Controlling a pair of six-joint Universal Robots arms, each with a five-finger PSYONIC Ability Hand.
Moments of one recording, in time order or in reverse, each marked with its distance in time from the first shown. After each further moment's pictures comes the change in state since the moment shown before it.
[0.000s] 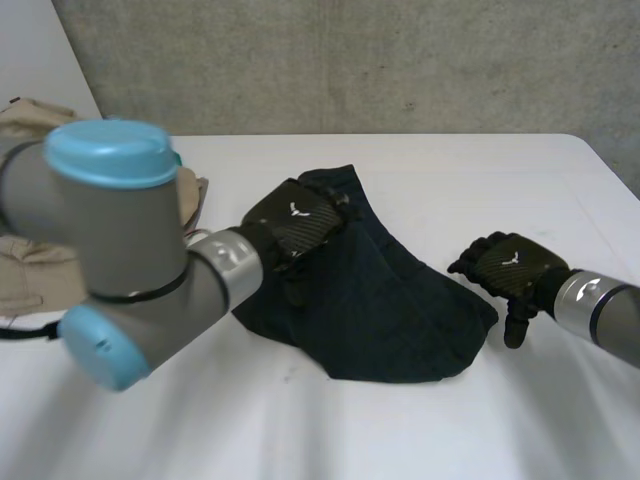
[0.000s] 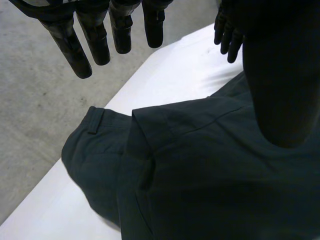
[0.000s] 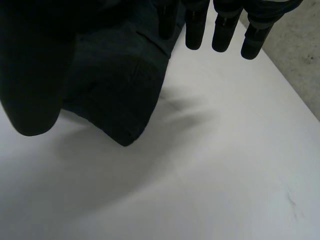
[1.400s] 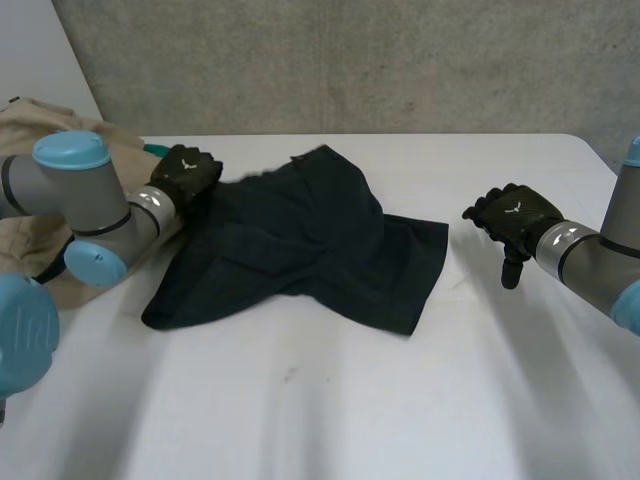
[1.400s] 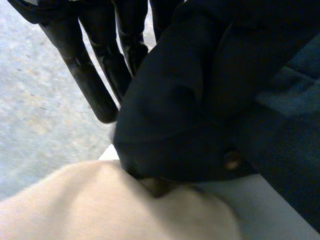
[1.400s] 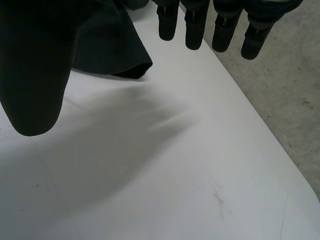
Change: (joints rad) left arm 0.393 -0.521 0.531 0.154 0.050 0.085; right arm 0.057 0.228 -0.375 -0.019 0.182 0.104; left_hand 0.927 0.930 0.923 0.932 0.887; right_hand 0.000 0.000 0.000 0.000 0.000
